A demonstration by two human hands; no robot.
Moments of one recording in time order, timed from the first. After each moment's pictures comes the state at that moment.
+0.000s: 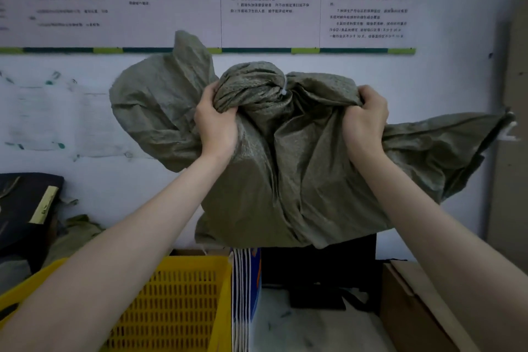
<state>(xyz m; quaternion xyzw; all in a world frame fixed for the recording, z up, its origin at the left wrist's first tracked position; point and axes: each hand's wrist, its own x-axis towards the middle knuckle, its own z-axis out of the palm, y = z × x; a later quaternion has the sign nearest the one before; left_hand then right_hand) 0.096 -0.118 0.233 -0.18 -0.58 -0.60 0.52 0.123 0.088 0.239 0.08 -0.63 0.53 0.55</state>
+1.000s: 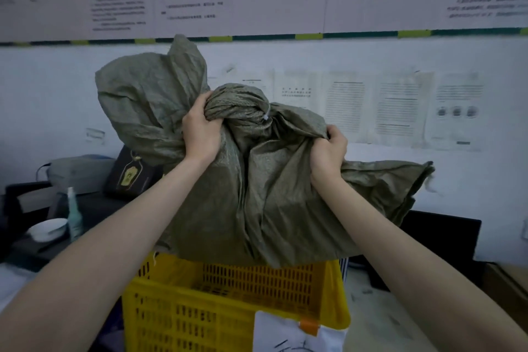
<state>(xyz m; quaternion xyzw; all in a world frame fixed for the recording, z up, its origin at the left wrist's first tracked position) 0.160 -0.413 0.183 -0.06 -0.68 -0.46 0.56 0.111 -0.209 0.157 0.12 -0.59 0.71 0.36</state>
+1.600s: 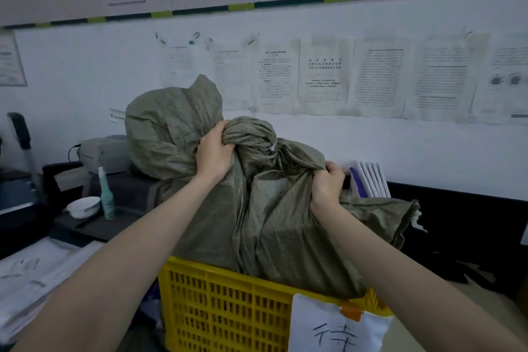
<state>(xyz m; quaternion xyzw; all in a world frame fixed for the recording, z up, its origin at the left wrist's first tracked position) 0.127 -0.478 0.098 -0.01 -0.80 -0.38 0.46 0.073 -0.275 0.043 0.01 -0.57 0.80 0.20</state>
